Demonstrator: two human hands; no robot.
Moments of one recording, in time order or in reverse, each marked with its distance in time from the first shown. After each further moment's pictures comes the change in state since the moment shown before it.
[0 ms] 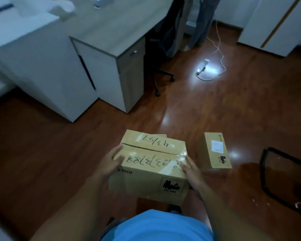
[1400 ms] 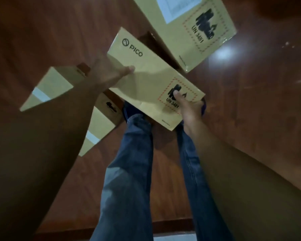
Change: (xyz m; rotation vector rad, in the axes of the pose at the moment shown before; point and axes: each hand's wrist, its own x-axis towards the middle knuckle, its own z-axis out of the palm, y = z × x) left_hand 0.466 -0.124 0.579 0.890 -0.581 -0.053; right_hand 0.450 0.347 -0.146 0.770 0.586 0.717
